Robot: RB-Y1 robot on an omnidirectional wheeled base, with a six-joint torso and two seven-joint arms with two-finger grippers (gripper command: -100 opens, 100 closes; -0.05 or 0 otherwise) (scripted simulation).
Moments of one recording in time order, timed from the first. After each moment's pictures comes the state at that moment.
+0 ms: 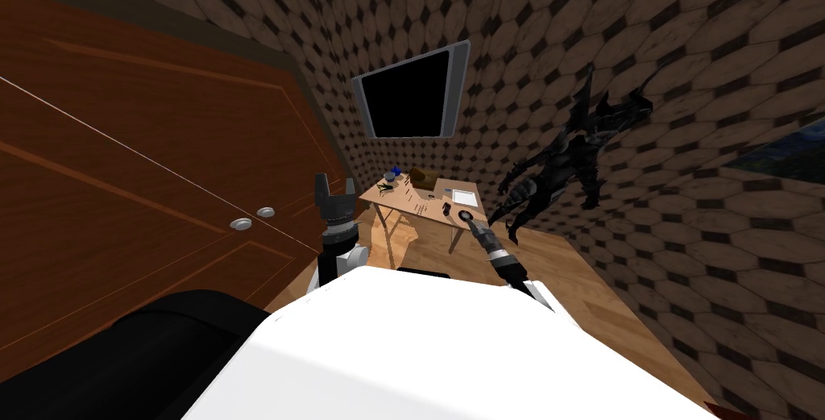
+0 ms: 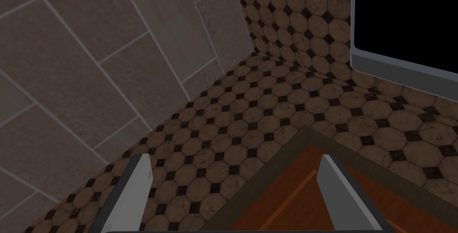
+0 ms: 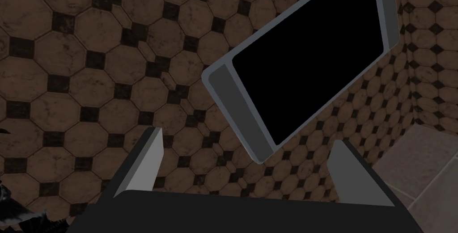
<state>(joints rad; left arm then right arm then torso) 0.51 -0.01 0.02 -2.37 0.05 -0.62 0.01 0.44 -0.35 0.02 -1.76 0.45 -0.46 0.27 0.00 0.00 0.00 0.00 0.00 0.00</state>
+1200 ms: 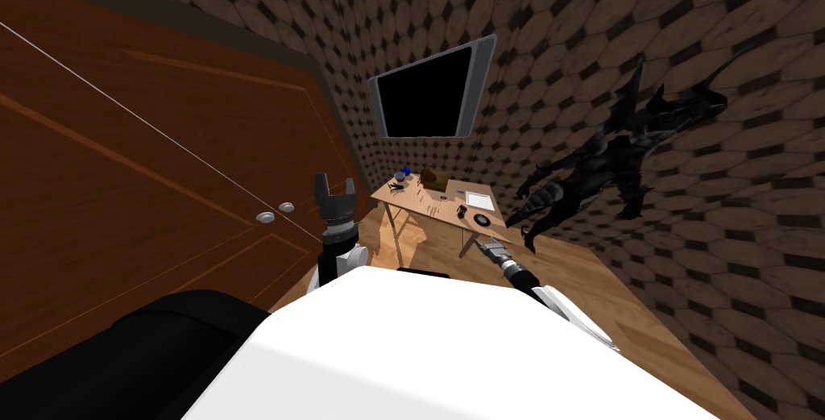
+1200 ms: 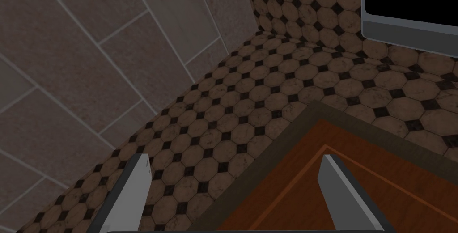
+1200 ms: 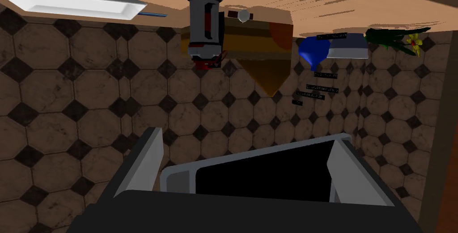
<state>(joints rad) 0.51 -0.01 0.02 -2.37 0.05 -0.62 0.01 0.35 -0.52 0.04 -1.40 0.63 -0.40 0.48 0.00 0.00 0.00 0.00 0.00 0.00</state>
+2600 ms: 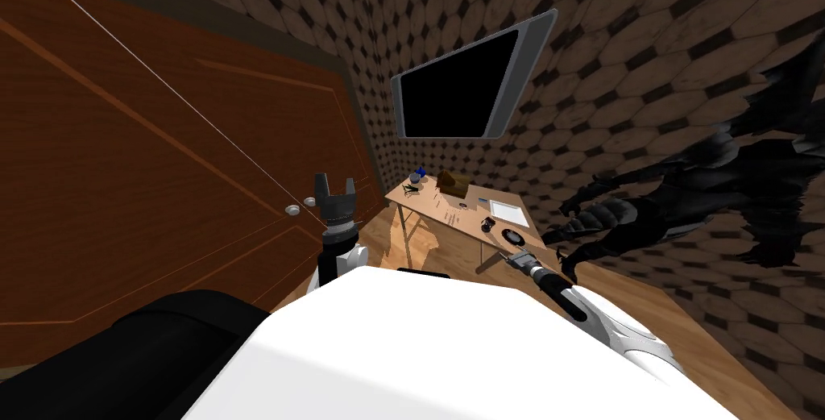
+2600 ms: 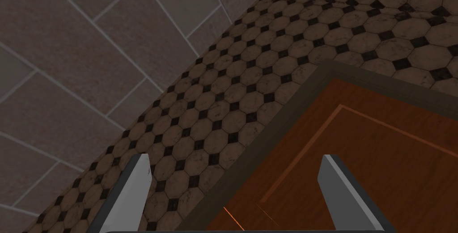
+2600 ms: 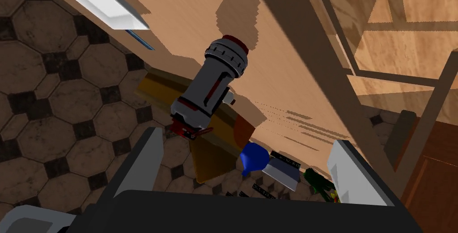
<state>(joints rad) 0.51 -0.01 0.02 -2.37 0.05 -0.62 0.01 0.24 -0.75 0.09 -1.09 0.76 -0.30 0.73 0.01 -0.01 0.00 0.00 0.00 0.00</state>
